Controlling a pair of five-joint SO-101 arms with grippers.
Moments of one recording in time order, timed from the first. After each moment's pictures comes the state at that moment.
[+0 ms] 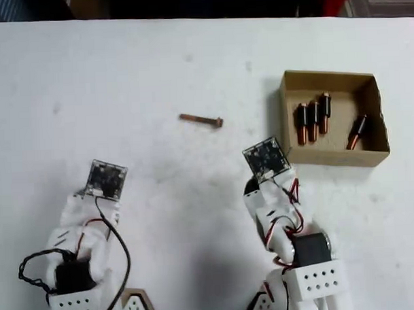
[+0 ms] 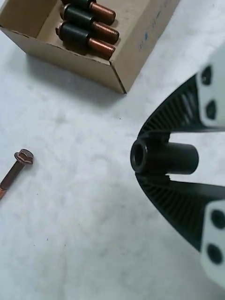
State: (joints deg) left arm -13.8 -104.1 93.3 61.3 -25.7; right arm -13.3 -79.8 76.2 55.6 18.2
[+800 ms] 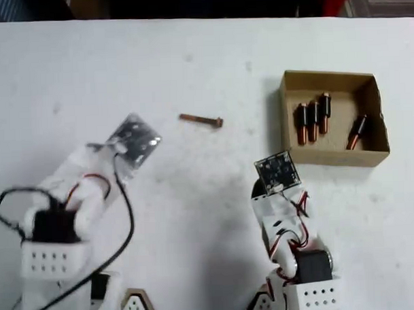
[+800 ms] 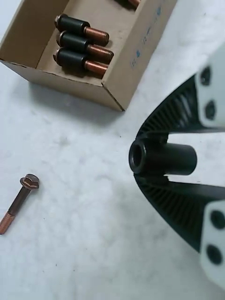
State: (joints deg) left arm -2.9 -60.4 49.8 66.2 -40.2; right arm -9.1 -96.2 86.2 55.6 18.2
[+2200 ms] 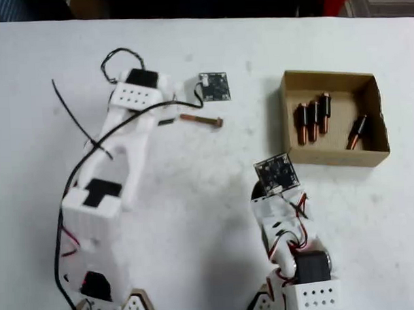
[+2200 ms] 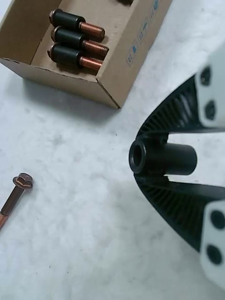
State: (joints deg) left arm 8.1 30.7 -21.7 72.3 -65.7; right arm -9.1 -97.7 88.3 55.6 18.6
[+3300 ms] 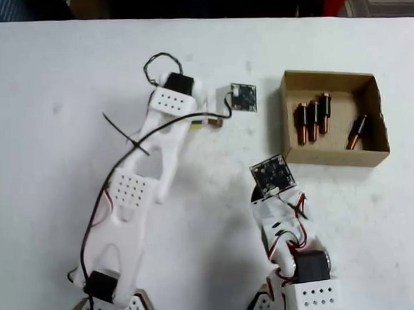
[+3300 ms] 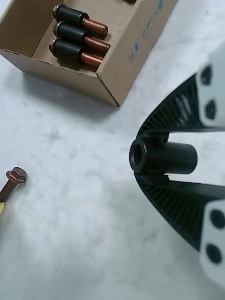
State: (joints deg) left arm 14.5 67.0 -69.6 82.9 -68.6; right arm -9.1 -97.7 89.1 55.6 21.2
